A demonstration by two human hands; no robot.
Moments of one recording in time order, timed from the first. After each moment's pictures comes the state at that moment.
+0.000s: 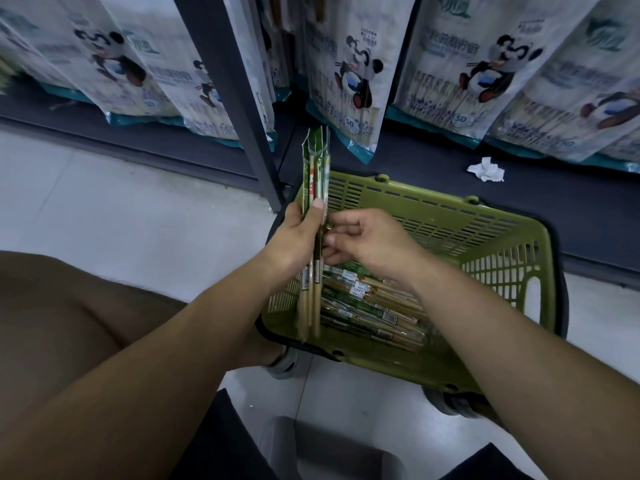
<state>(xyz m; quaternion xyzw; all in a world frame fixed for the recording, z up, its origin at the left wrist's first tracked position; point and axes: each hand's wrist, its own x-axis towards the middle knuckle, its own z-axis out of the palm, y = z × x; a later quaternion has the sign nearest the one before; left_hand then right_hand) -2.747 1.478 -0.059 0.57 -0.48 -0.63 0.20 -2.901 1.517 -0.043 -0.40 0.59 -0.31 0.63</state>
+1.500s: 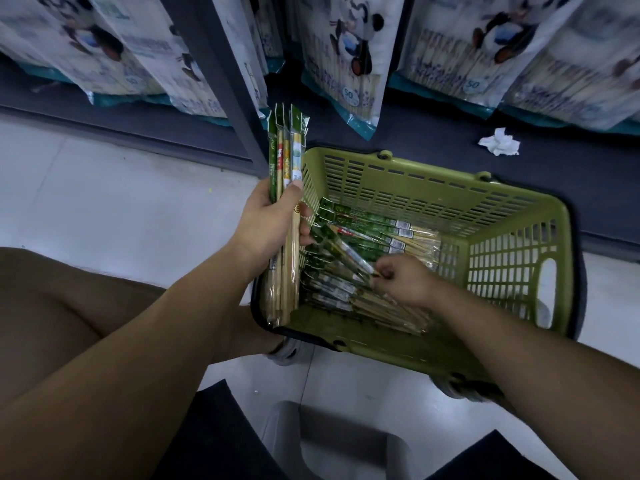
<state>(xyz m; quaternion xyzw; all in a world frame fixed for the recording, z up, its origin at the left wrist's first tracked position) -2.731 1.466 -0.071 0.57 -0.41 -0.64 0.30 -2.956 1.578 -0.164 -0.52 0.69 -0.03 0.51</state>
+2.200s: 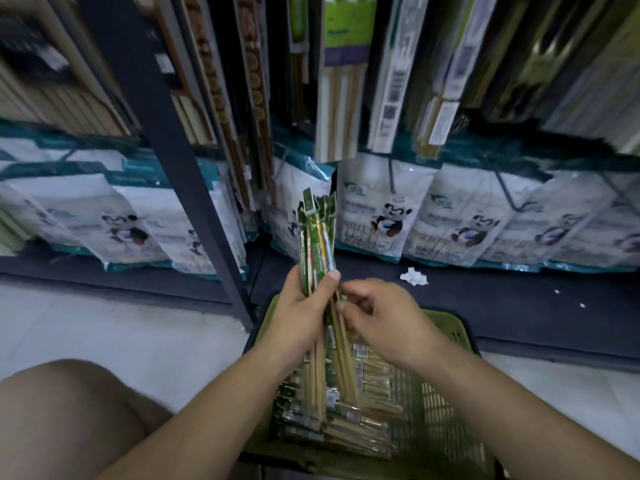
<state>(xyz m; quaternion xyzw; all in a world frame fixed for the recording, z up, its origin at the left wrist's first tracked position) -2.812 1.485 0.051 0.43 -0.48 -0.67 0.38 -2.953 1.553 0.088 -0.60 0.68 -0.31 0.30</state>
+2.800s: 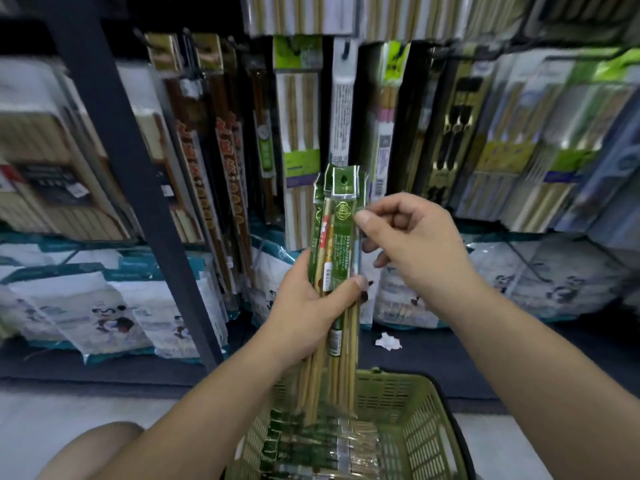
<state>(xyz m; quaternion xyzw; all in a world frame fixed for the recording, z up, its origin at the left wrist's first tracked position) -2.848 1.480 0.209 0.26 -0.68 -0.56 0.39 -3.000 1.540 0.279 -0.49 0.59 -0.61 0.21</state>
